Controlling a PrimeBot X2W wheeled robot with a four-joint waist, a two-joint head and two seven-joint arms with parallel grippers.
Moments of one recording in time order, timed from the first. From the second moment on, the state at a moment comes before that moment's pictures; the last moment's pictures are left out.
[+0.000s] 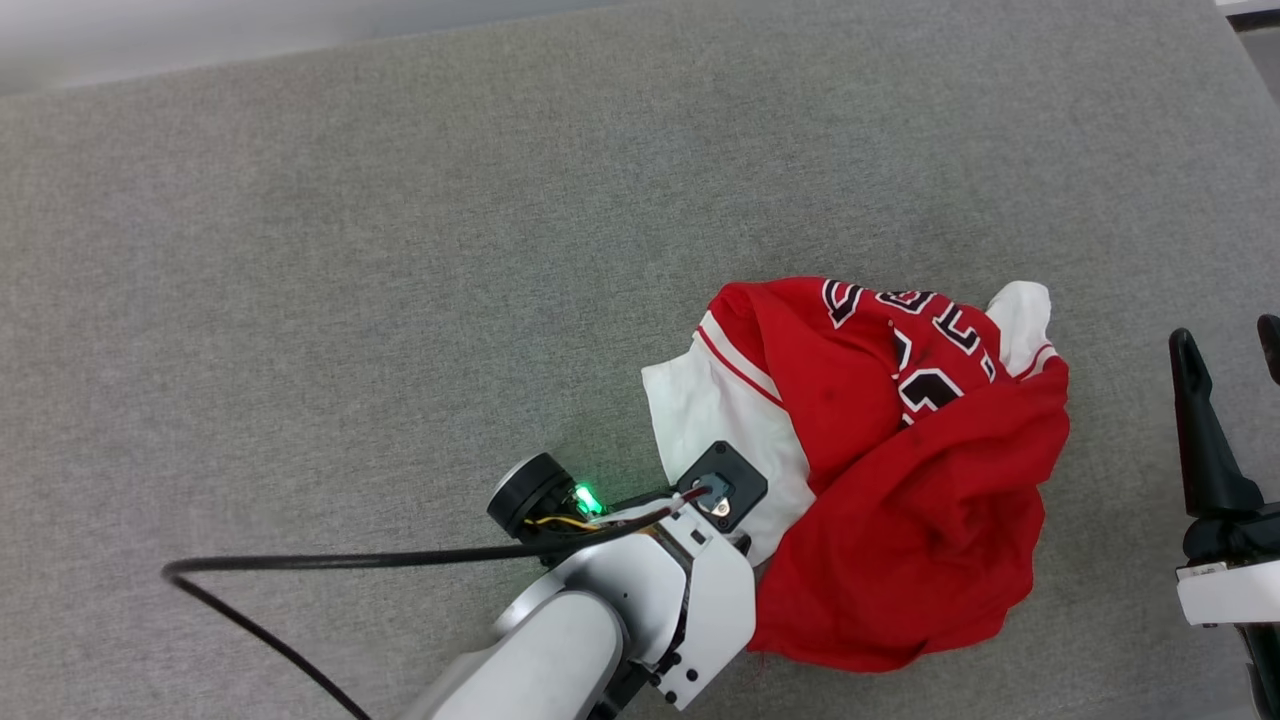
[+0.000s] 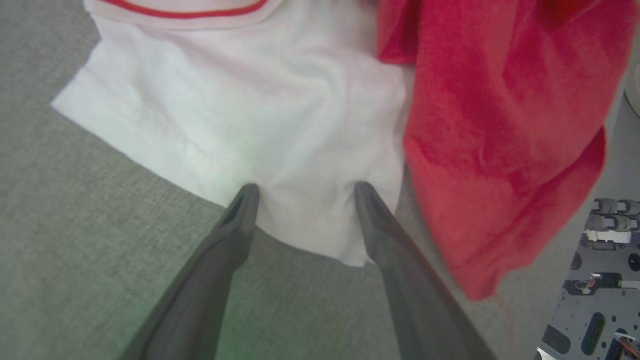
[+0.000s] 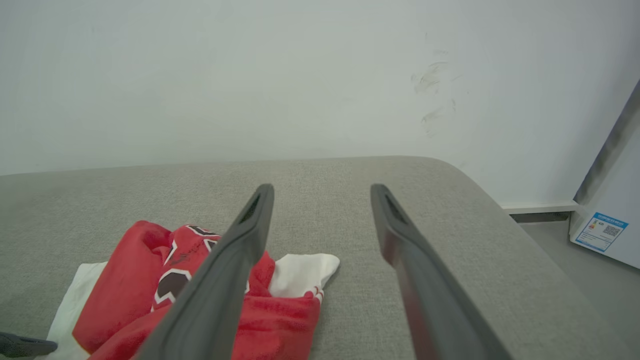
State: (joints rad) left arm -0.42 0.12 -0.69 0.18 -0.15 -0.13 0.62; right arm -0.08 -0.41 0.01 -0.06 0.46 0.13 -0.25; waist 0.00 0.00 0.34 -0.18
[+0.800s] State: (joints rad) left arm -0.38 0.34 -0.48 0.02 -0.15 0.12 0.27; right arm -0.07 -0.40 0.04 0.00 0.41 0.13 -0.23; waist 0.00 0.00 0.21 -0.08
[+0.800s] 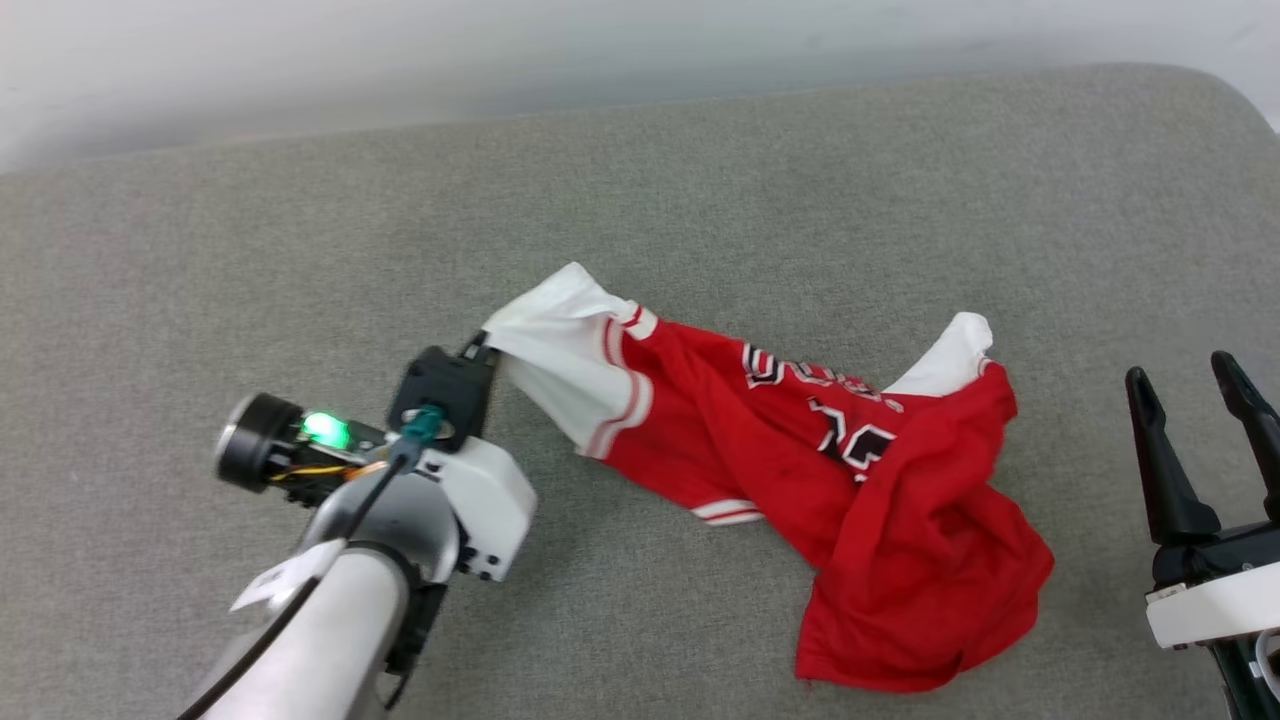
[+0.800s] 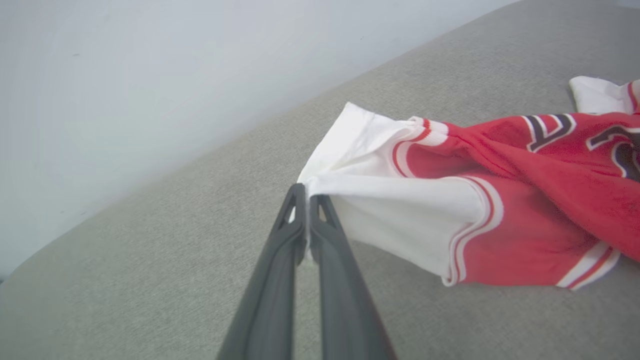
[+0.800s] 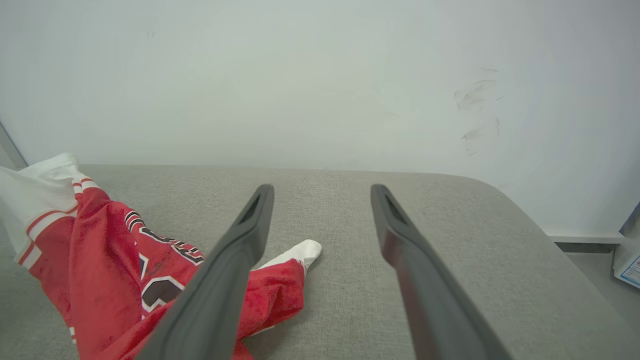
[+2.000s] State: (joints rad) left arm -0.17 0.35 -0.26 0.06 -0.23 0.27 -0.26; right arm -0.04 -0.39 0.09 0.00 0.38 0.13 -0.14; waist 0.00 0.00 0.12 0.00
